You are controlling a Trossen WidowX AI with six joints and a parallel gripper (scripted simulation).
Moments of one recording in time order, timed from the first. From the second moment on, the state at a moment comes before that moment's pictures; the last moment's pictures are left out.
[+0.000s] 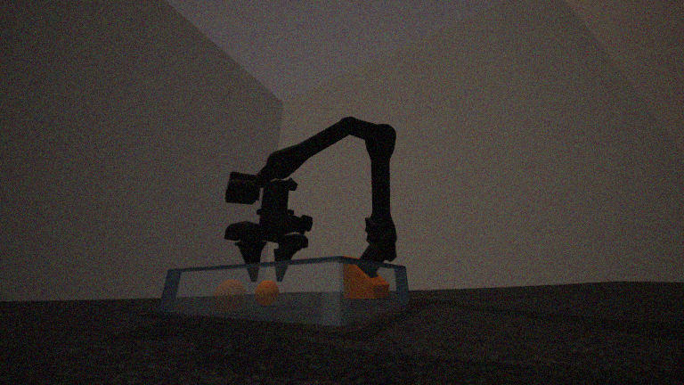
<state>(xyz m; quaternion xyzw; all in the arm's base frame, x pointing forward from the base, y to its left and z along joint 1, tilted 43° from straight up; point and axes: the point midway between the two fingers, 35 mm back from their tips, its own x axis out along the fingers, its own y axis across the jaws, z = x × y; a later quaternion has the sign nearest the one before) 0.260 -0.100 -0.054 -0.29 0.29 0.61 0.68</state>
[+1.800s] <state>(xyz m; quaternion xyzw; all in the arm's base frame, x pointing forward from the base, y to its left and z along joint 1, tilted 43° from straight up) 0.253 -0.171 0.026 -0.28 0.30 0.61 0.68</state>
